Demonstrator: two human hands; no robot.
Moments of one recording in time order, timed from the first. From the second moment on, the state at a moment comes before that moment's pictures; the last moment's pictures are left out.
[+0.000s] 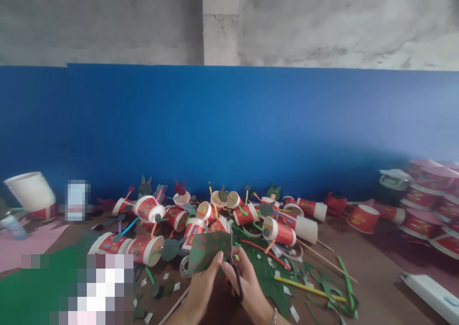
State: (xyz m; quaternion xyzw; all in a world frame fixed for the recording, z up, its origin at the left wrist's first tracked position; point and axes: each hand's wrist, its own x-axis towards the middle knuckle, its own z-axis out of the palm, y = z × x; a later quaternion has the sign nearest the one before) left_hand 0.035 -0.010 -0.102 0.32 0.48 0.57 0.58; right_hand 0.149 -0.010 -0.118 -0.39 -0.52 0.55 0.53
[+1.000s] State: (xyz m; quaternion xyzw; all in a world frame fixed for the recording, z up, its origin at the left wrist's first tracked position) left_hand 0.030 -0.005 -0.110 0.27 0.54 0.58 0.54; right_hand 0.147 -0.008 -0.122 -0.39 -0.53 0.59 0.47
